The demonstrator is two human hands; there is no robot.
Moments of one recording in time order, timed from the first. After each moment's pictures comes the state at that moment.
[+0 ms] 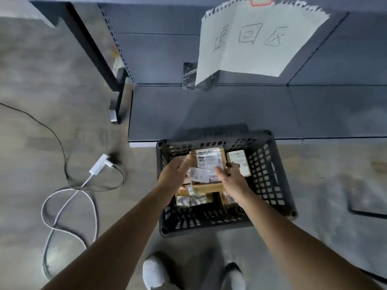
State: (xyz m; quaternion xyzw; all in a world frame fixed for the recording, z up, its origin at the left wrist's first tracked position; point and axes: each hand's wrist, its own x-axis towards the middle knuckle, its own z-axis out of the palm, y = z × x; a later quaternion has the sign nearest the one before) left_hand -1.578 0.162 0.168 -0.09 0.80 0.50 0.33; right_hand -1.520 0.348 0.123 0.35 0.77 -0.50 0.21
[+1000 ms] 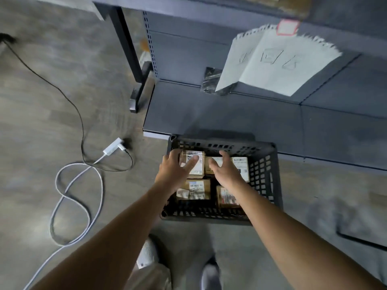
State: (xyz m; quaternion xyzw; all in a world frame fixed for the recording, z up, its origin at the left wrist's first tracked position) left_hand -1.552 0.145 0.214 -0.12 0.88 0.39 0.24; right_hand -1.543 0.318 0.185 0.23 0.84 -0.42 0.24
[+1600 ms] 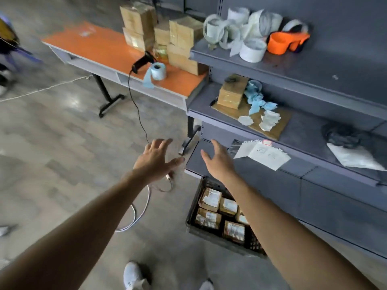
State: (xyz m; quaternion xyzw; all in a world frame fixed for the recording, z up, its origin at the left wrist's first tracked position) left_hand -1.462 -0.004 0.629 -0.04 0.98 0.21 0.02; right_hand -1.511 0.205 0.612 -0.05 0.93 -0.35 0.11
